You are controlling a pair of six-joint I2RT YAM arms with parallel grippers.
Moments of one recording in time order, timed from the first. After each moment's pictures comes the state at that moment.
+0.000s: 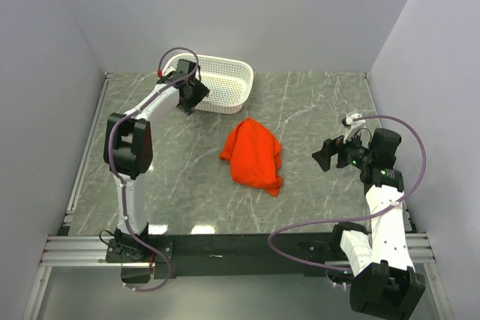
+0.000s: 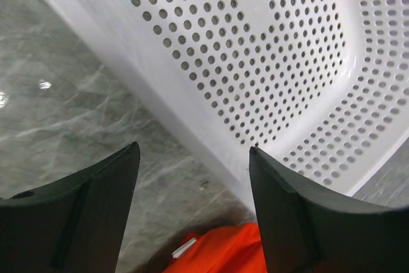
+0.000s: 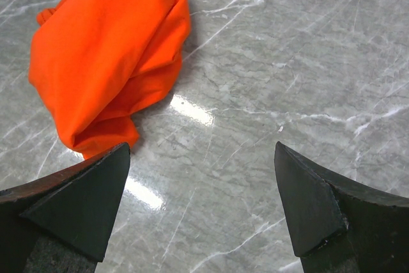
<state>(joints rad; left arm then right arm) -0.29 2.05 1.71 -0.56 -0.18 -1.07 -0.26 0.82 0.67 -0.46 -0.74 -0.30</state>
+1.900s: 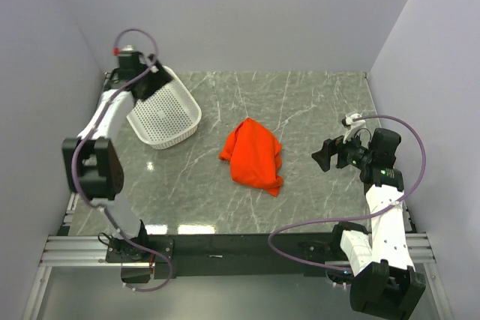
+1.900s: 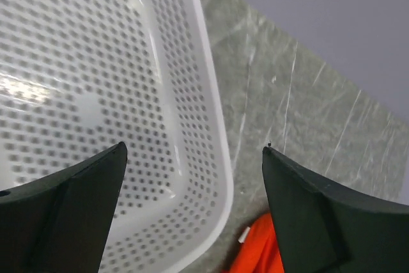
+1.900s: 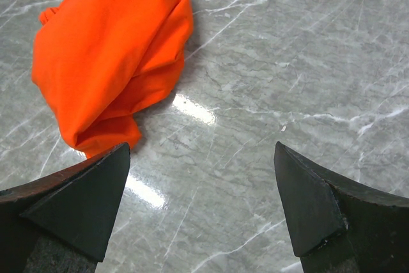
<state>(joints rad) 0.03 1.71 1.49 -0.34 0.09 -0.63 -0.26 0.83 0.67 -0.46 -0.75 -0.30</state>
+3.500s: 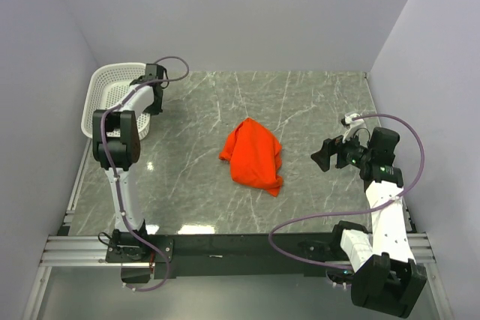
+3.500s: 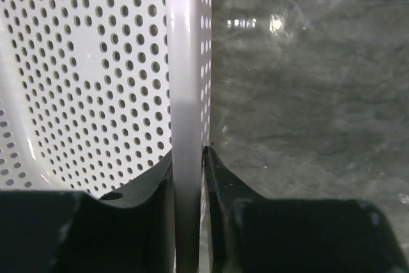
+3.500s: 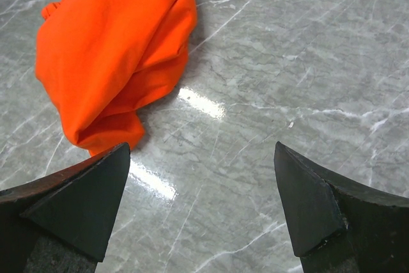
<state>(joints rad) -0.06 2.16 1.71 -0.59 -0.39 0.02 -0.27 0.87 0.67 -0.46 -0.76 -0.30</state>
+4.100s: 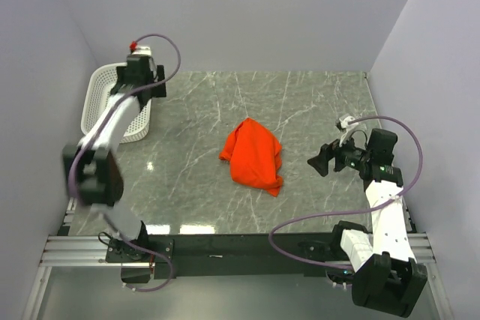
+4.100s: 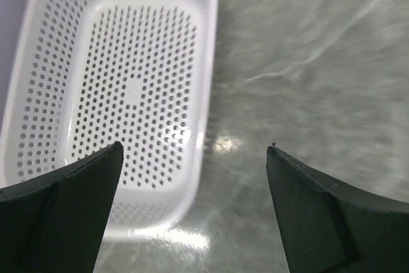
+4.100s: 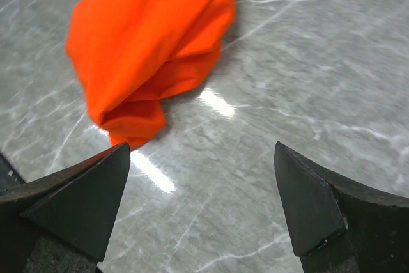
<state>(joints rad) -0.08 1.77 1.51 -0.39 -0.36 -0.04 -0.26 0.87 0.67 -0.51 -0.86 -0.39</state>
